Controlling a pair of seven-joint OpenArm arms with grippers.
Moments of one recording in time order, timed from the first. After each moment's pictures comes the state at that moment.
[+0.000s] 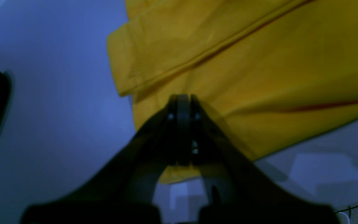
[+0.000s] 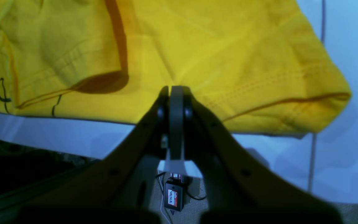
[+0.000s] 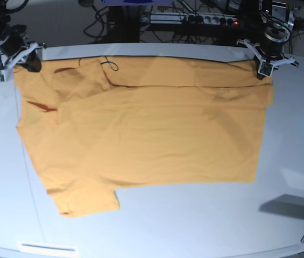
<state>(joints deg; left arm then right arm) 39.9 -25.4 -15.9 95.0 2.9 -10.7 6.5 -37.1 22.7 17.3 96.6 42.9 21.6 -33.8</state>
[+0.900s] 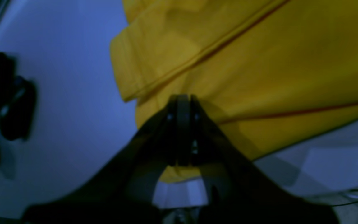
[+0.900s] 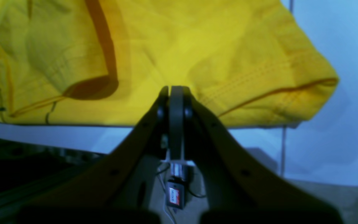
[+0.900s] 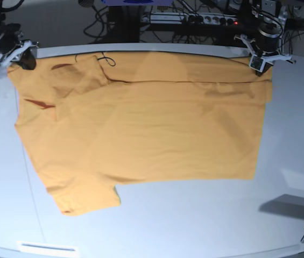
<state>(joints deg) 40.7 -20.7 -15.9 97.2 16.2 -9.4 7.1 -37.5 22.8 21.1 94.0 44.9 24.0 -34.2</state>
